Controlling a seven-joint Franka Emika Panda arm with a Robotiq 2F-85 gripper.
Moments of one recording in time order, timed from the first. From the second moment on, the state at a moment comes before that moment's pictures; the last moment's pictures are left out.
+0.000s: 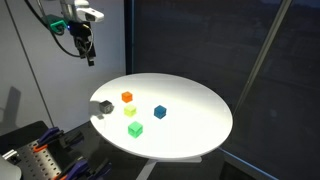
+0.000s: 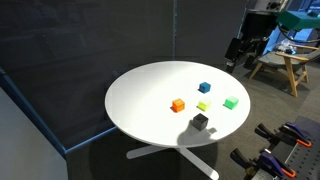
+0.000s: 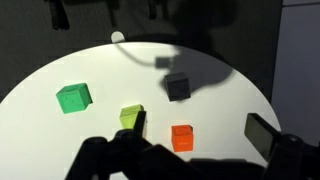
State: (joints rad) arm 0.07 -0.54 0.15 -2.60 0.17 2.14 0.27
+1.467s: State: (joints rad) arm 0.09 -0.06 0.13 -2.50 0.13 2.46 0.17
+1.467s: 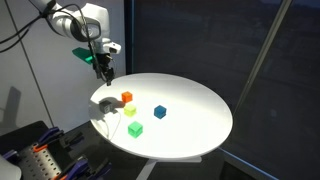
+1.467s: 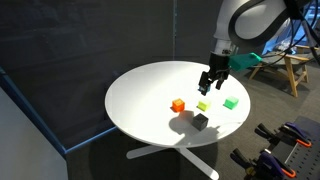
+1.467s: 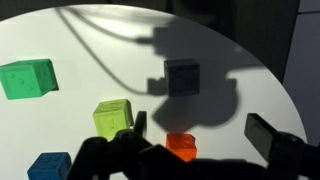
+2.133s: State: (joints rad) arm 0.10 -0.02 0.13 -2.49 0.13 2.48 0.17
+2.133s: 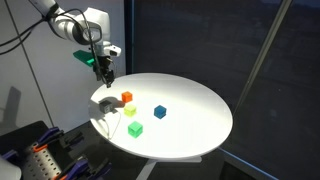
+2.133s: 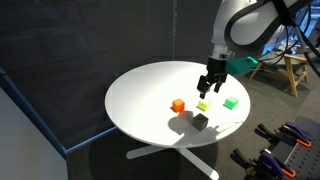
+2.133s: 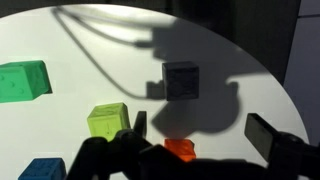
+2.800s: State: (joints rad) arm 0.13 0.01 0.14 -2.50 0.00 2.49 0.27
